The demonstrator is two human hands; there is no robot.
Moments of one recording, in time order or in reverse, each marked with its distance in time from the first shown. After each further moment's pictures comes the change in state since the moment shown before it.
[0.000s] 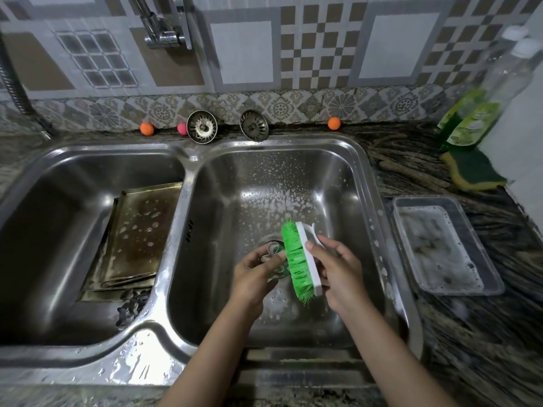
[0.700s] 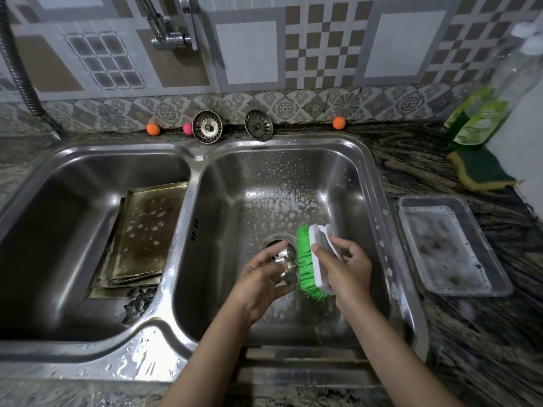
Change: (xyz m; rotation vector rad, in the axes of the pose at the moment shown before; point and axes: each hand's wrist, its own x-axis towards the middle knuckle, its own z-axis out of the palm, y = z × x) left_hand -0.004 0.003 -0.010 -0.059 -0.242 -0.071; right_hand 0.008 0.009 -0.002 -0.206 0.196 -0.161
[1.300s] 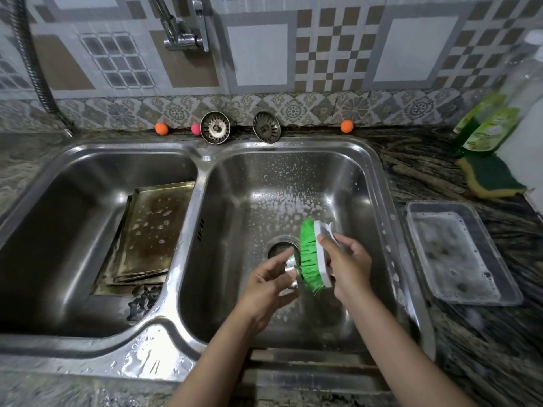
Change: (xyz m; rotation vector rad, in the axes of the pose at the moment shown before) left_hand -0.008 -0.009 -0.001 0.124 0.020 0.050; right_hand 0.016 -0.003 0.013 0.106 -0.022 0.139
